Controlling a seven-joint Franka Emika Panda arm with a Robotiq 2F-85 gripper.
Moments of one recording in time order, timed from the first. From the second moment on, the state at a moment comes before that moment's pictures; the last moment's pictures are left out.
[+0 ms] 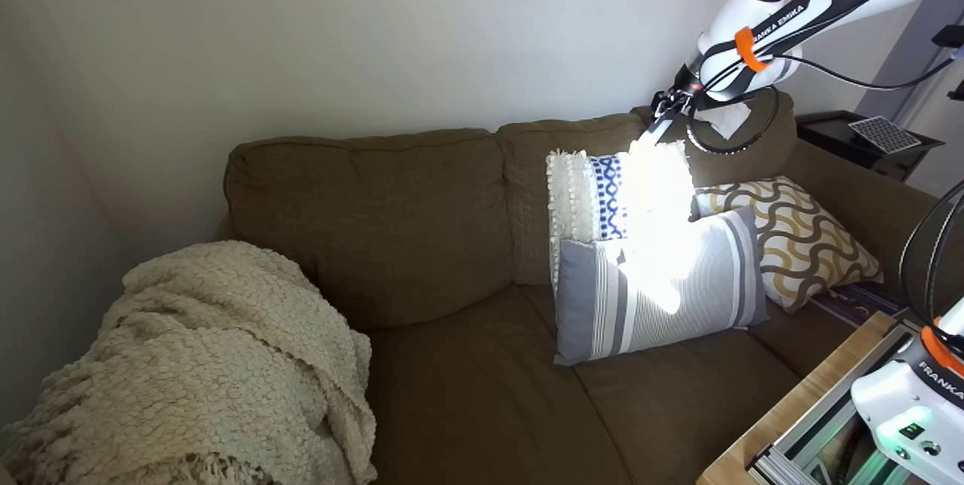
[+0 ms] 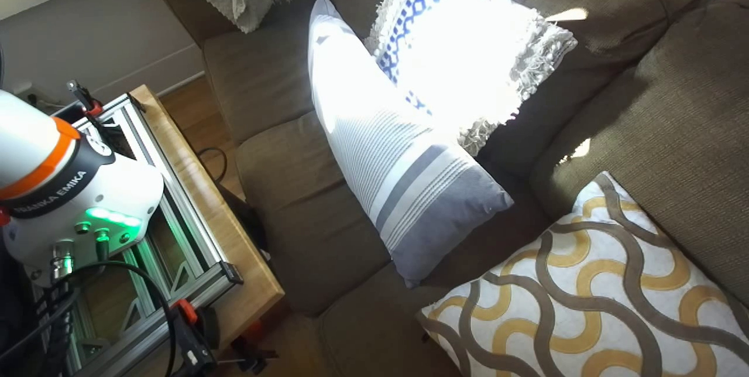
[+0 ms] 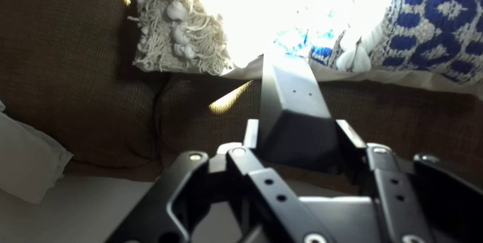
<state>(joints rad) -0.11 0.23 -0.16 -2.15 -0.22 2.92 0.09</state>
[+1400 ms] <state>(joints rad) -0.04 0.31 -0.18 -2.28 -0.30 3.12 0.17</state>
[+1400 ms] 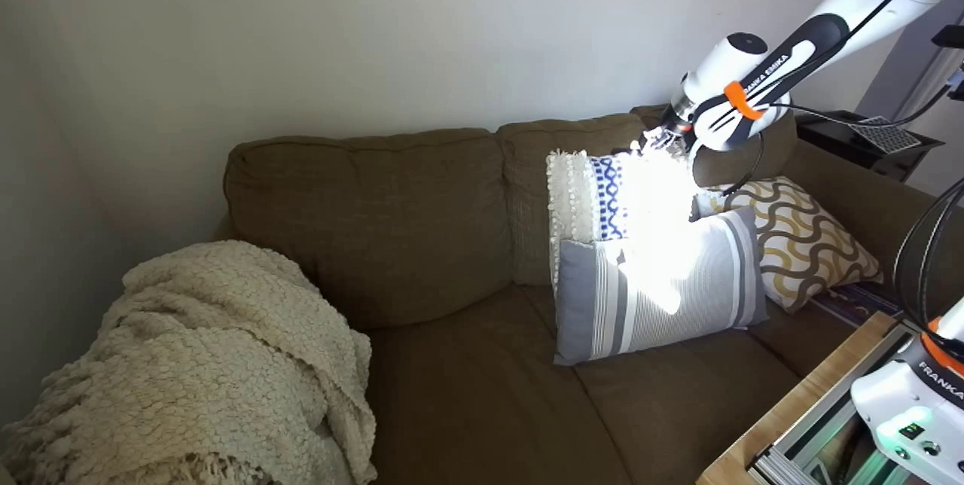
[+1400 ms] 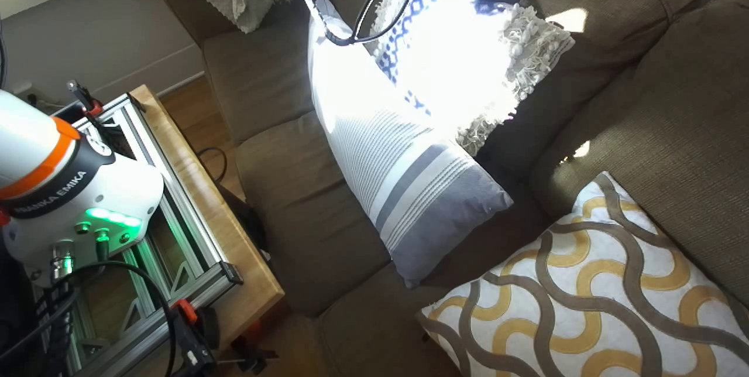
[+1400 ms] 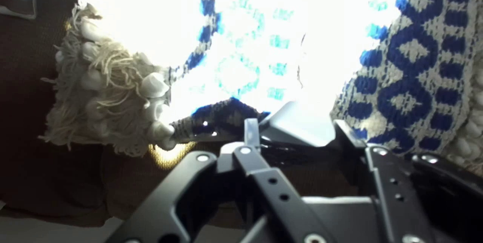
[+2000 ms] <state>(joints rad) -0.12 0.32 -0.11 -2.26 -0.11 3.10 0.03</state>
